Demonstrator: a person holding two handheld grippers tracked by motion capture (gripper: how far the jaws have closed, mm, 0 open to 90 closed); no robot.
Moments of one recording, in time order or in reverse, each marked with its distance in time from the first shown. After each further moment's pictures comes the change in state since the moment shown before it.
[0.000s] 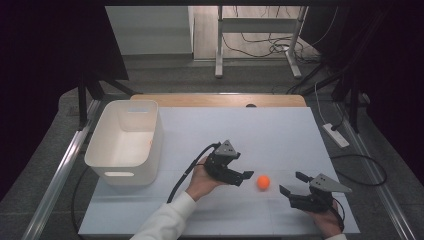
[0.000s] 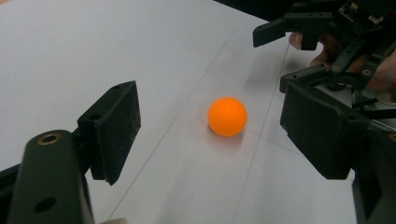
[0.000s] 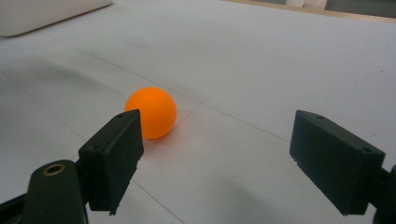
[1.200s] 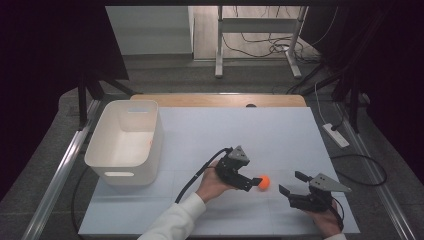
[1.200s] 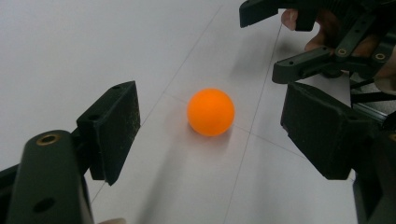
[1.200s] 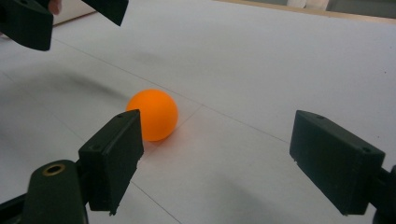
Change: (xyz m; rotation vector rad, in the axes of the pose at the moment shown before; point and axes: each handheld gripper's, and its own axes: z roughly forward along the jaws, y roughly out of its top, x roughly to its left) left arm -0.008 -0.001 0.037 0.070 -0.058 -0.003; right arm 0.000 0.000 0.002 -0.003 0.007 0.001
